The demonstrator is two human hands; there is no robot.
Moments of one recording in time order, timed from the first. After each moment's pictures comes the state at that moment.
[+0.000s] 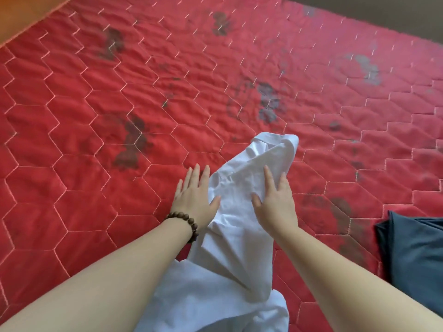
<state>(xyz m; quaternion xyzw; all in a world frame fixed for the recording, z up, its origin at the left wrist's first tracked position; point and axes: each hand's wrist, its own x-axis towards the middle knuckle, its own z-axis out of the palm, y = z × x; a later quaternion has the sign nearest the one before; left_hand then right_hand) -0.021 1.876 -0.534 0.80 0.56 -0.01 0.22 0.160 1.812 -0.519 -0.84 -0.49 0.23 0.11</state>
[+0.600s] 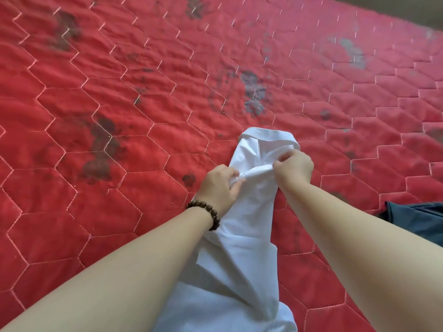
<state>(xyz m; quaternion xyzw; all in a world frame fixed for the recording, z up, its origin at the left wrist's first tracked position) 0.053 1.909 -0.541 0.79 0.45 0.19 0.37 0.225 1.885 -0.525 -0.92 -0.27 0.19 0.21</state>
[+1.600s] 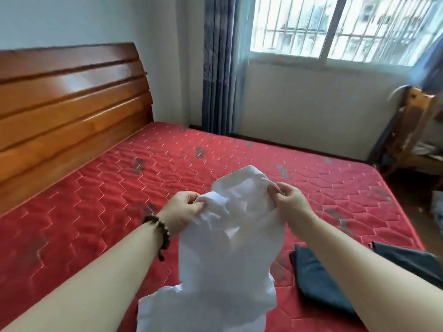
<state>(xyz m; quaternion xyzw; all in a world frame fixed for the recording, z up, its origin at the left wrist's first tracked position) -0.042 1.714 -0.165 0.68 0.47 0.24 0.50 0.194 1.639 -0.159 -0.70 -0.38 0.33 0.50</state>
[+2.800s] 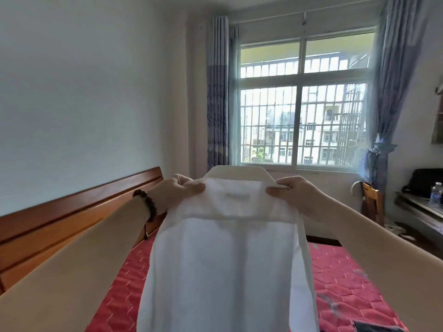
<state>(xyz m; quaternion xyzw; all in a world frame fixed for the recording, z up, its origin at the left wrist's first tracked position) -0.175 1.550 0.278 0.79 0.29 0.30 0.44 0.116 1.436 0.268 -0.61 -0.57 0.23 0.50</state>
